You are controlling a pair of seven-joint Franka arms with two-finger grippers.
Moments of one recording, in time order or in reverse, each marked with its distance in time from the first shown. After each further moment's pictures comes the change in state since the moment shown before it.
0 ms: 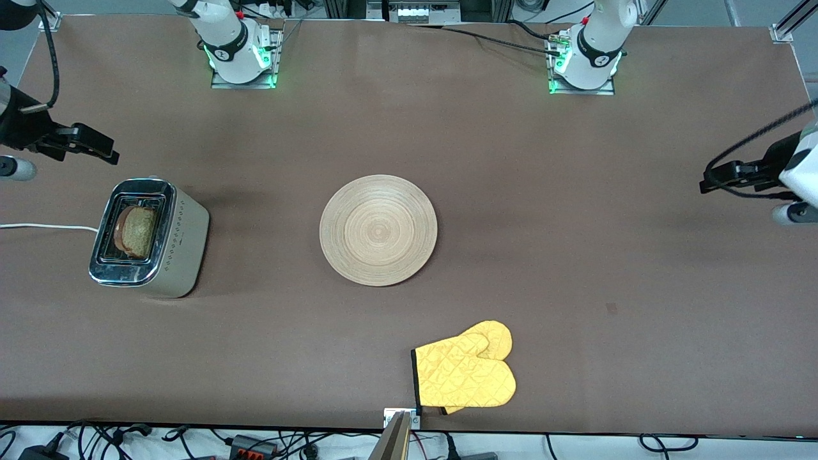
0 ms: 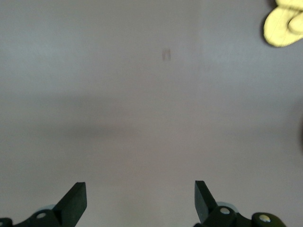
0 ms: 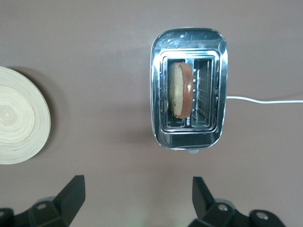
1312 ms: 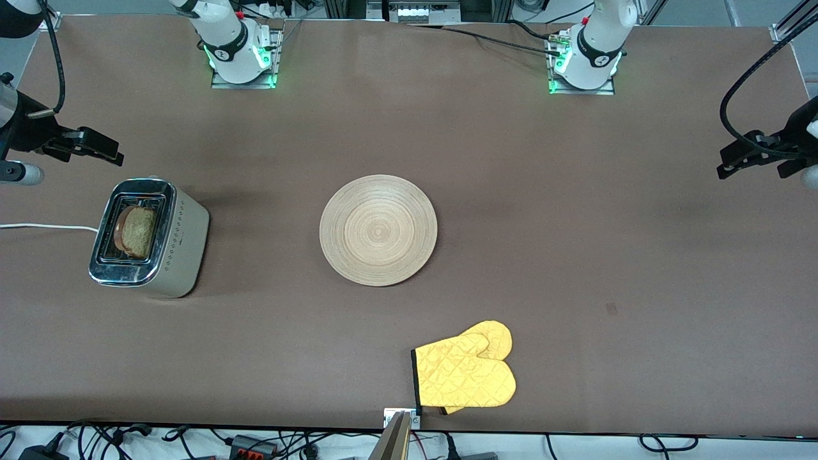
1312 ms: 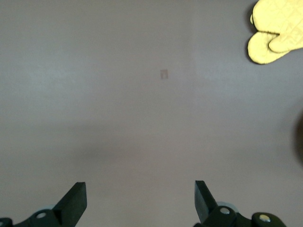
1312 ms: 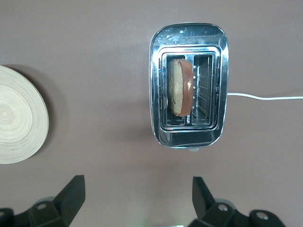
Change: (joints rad) left arm -0.004 -0.099 -0.009 -0.029 0.002 0.011 0.014; right arm -0.003 0.011 -0.004 0.000 0.000 -0.002 0.002
